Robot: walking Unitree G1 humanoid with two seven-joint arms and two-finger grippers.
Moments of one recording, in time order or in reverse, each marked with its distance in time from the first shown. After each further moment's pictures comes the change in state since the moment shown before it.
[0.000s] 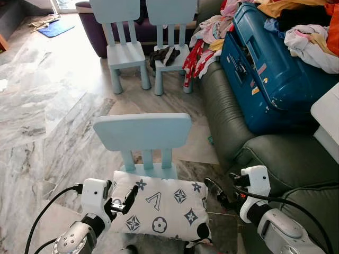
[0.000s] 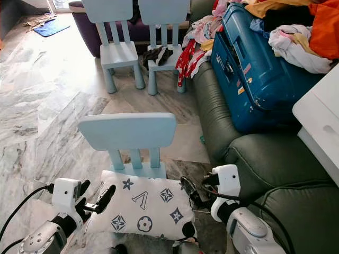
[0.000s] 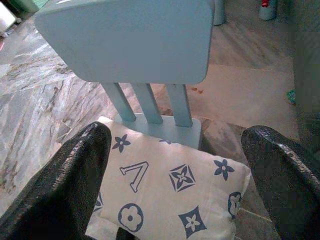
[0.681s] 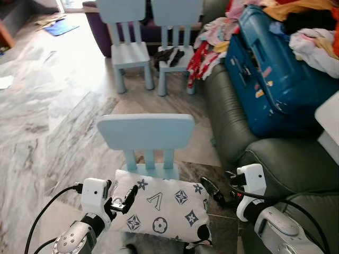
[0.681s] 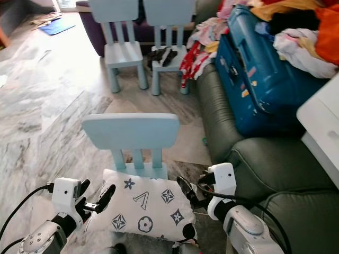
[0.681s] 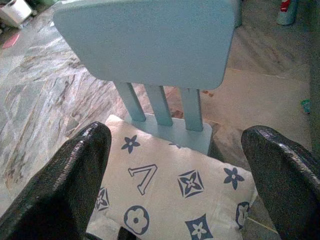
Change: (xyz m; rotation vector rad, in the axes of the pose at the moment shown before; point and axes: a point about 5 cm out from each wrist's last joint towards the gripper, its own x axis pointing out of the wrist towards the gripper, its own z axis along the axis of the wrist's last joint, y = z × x) left arm 0.000 0.000 0.001 0.003 -0.001 0.001; right arm 0.004 0.006 0.002 -0.013 -0.002 0.031
